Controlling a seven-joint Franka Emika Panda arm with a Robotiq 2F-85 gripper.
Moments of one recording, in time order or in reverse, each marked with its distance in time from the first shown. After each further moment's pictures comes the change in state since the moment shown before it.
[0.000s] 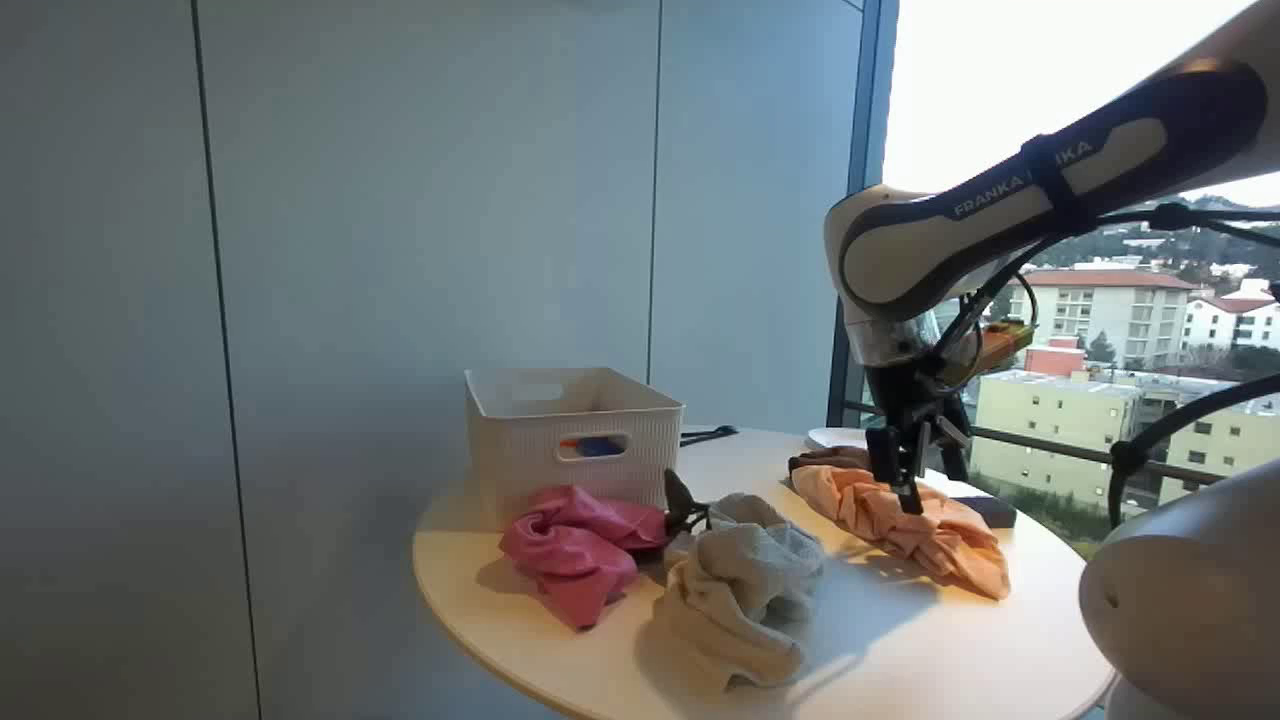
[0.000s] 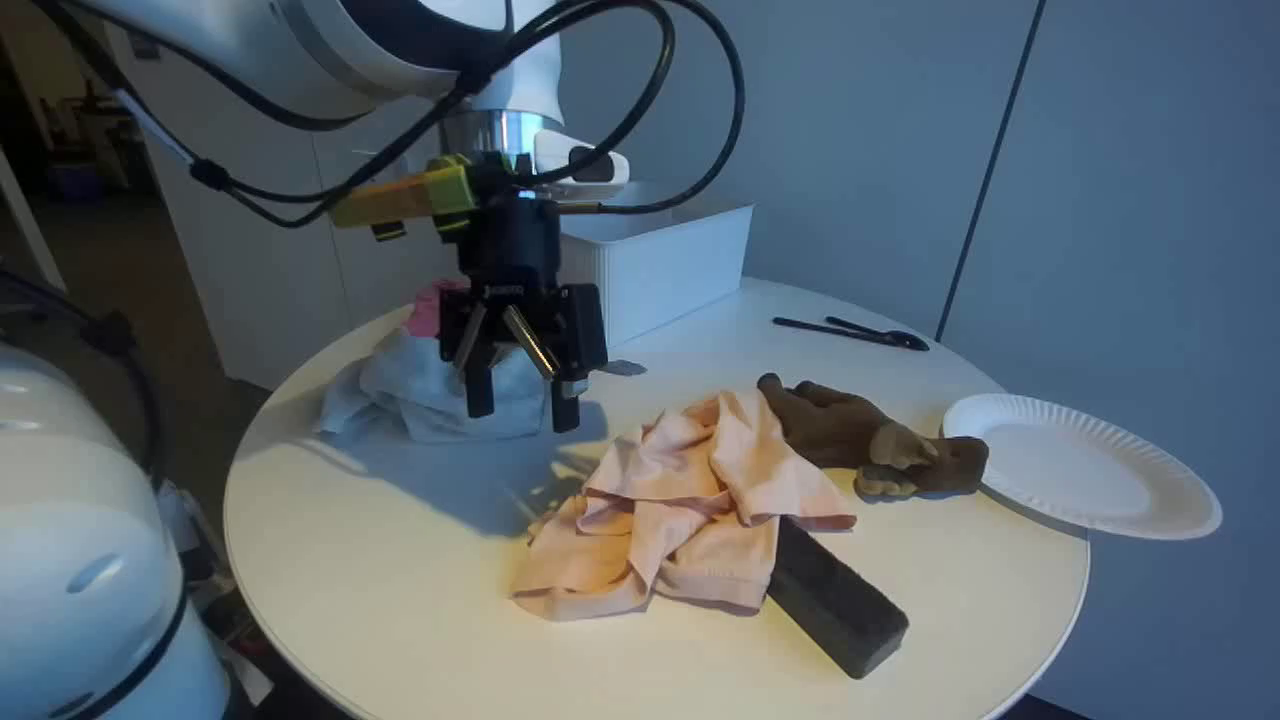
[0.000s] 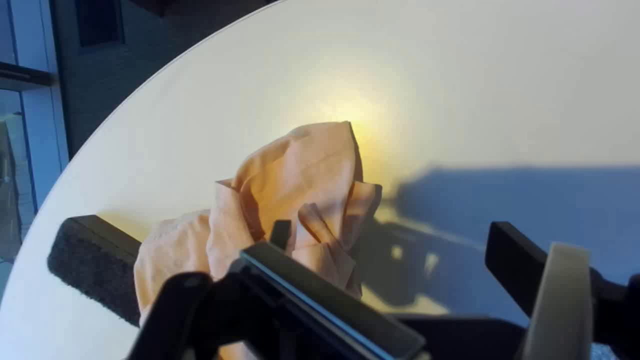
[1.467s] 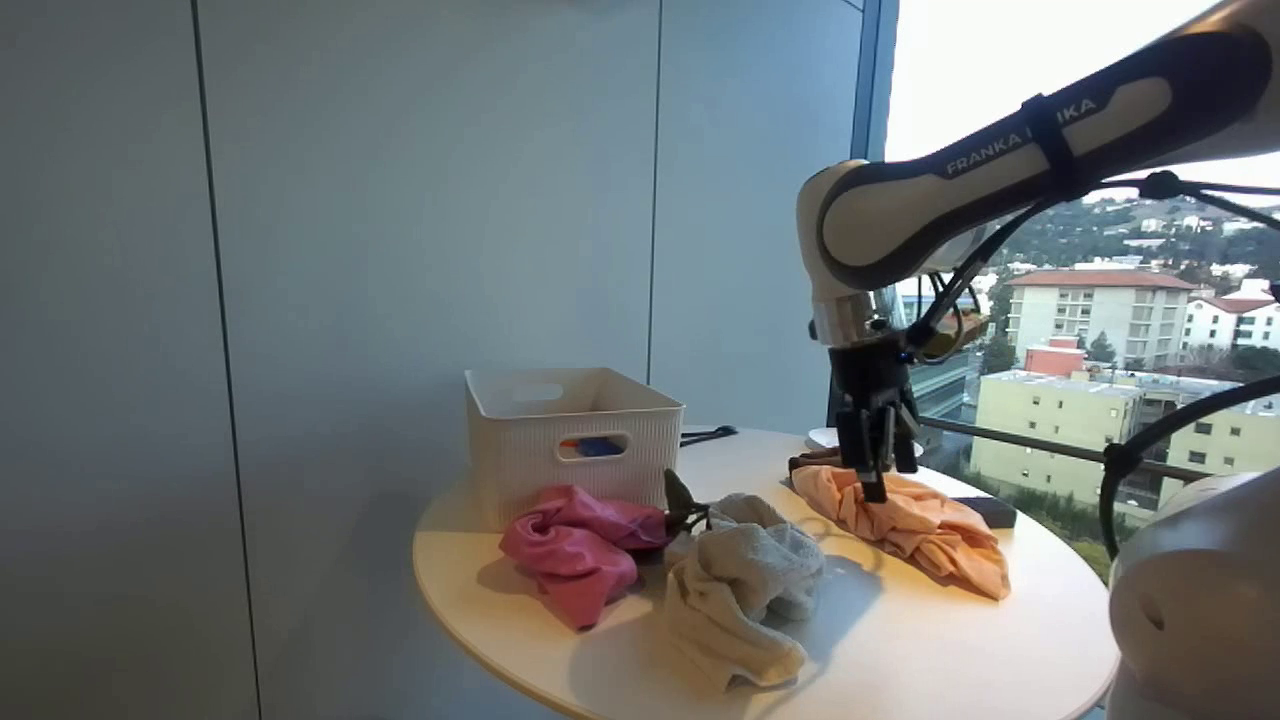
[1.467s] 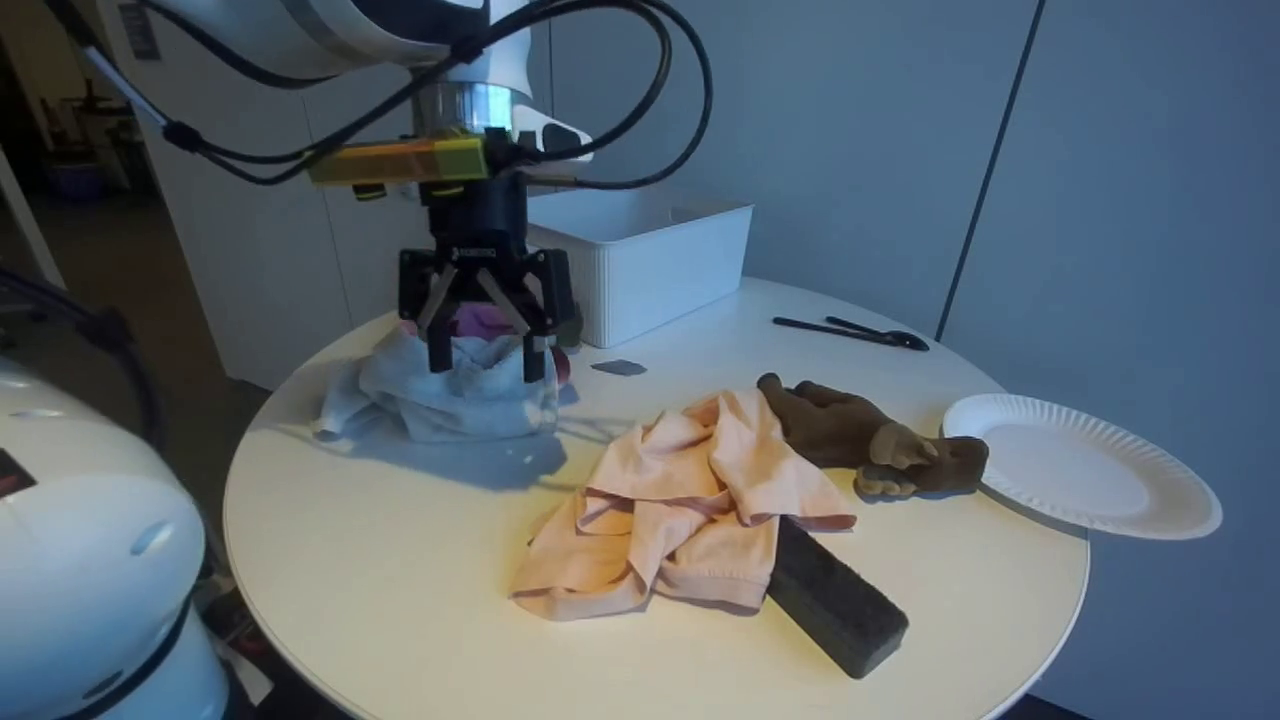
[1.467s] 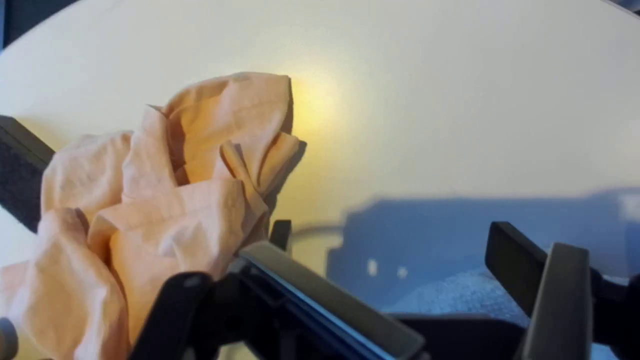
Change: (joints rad) arm 0.153 0.015 -0.011 0.062 0.094 -0.041 -0.134
